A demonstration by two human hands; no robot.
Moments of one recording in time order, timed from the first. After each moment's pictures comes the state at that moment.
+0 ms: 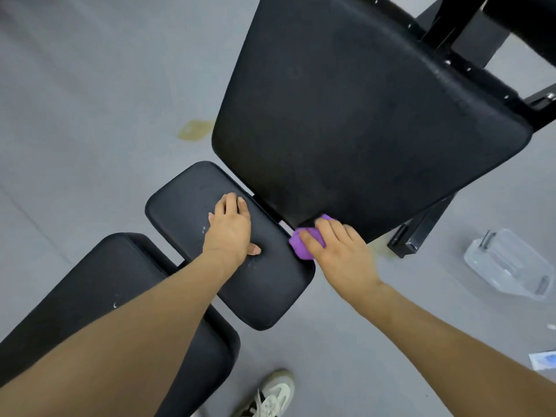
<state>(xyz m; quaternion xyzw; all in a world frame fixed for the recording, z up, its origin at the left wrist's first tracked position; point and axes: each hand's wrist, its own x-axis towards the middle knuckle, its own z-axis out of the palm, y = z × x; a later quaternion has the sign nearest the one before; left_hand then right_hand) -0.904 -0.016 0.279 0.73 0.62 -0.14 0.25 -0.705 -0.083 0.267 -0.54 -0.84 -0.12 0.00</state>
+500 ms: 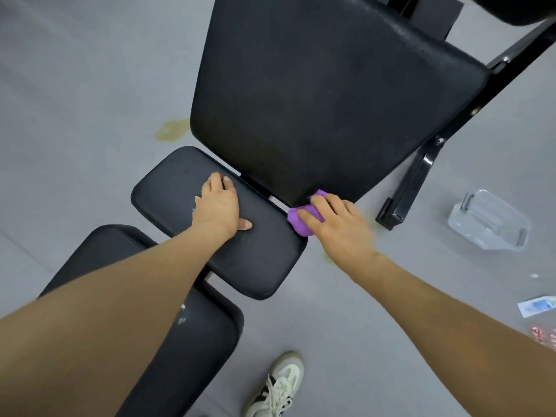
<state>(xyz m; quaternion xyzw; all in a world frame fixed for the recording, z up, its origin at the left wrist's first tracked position) -0.909 -0.018 0.272 0.73 0.62 -0.12 0.27 -0.700 -0.112 0.255 -0.58 -0.80 -0.16 0.02</state>
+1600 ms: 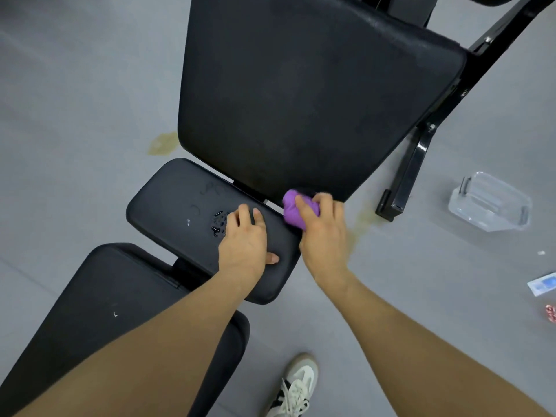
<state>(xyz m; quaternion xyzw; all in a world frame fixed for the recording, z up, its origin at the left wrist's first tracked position) -0.879 -0.076 0.271 0.79 0.56 -0.13 0.21 -0.753 -0.120 0.253 -0.81 -0.58 0.04 0.13</state>
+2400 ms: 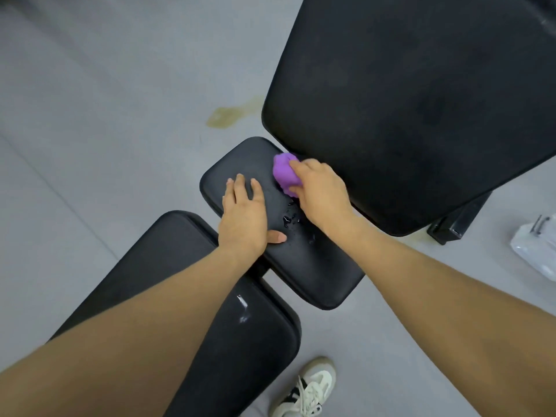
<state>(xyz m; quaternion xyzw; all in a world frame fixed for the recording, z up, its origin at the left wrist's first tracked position) -0.975 -0.033 0.264 0.70 0.66 -0.06 0.27 -0.836 -0.006 0.260 -0.67 -0.73 0.13 0.04</state>
